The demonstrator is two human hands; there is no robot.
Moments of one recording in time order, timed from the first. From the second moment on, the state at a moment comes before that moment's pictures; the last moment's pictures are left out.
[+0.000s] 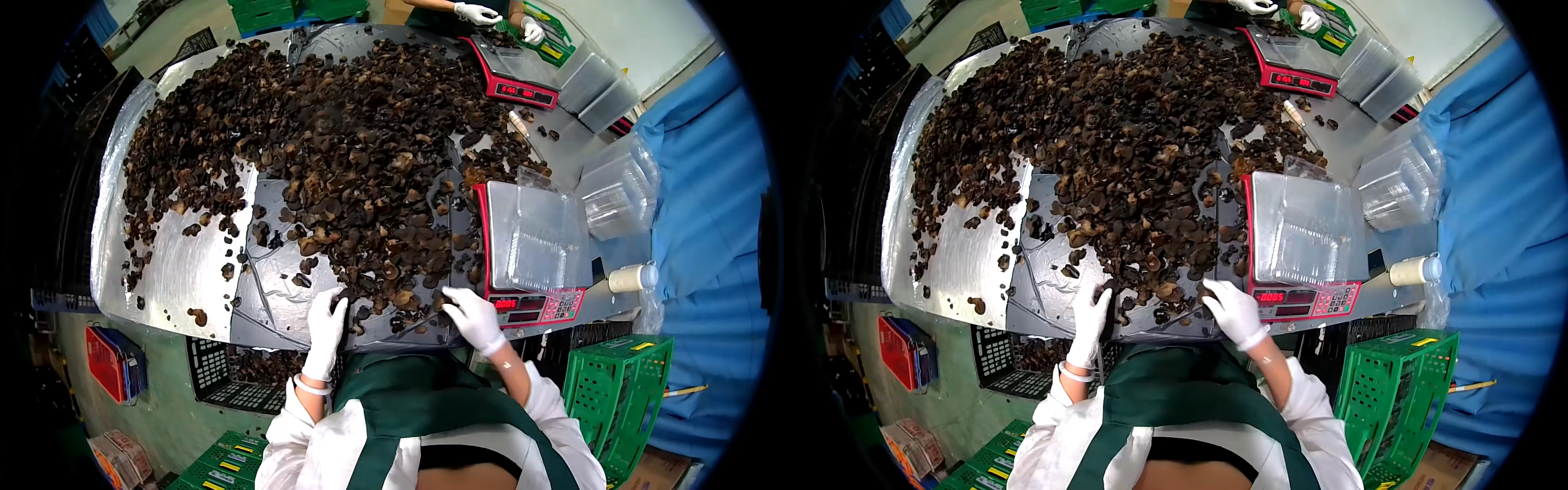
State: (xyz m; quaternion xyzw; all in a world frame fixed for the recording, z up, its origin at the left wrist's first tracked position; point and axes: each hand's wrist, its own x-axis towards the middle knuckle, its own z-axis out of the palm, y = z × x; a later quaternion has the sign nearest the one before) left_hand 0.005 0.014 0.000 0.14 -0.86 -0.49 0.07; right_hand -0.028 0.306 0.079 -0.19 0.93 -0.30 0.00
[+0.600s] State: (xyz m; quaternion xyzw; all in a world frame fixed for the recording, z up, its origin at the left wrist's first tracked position) left_hand 0.006 -0.009 -0.001 -0.11 -0.90 -0.40 0.07; right_hand -0.048 0.226 0.031 -0.33 0.93 -0.17 -0.01
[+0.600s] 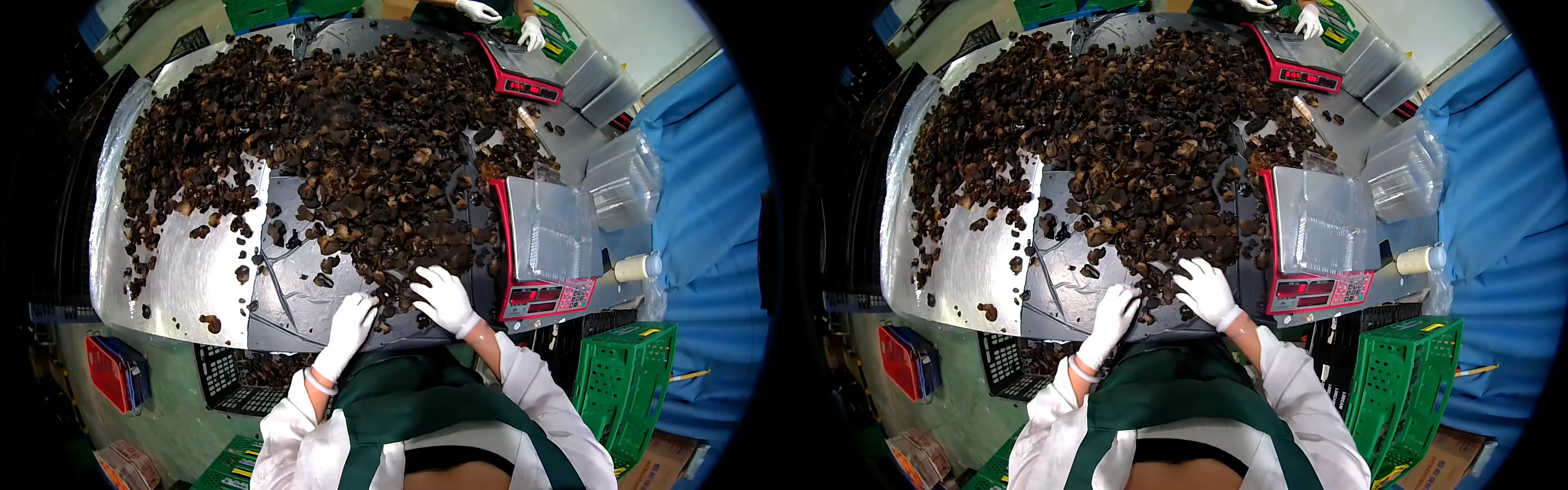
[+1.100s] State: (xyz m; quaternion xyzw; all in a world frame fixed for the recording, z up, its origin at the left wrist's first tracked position) left_hand -0.002 0.018 0.010 -0.19 -0.92 -0.34 0.02; right_hand -0.023 0.222 0.033 -0.30 0.94 -0.12 -0.04
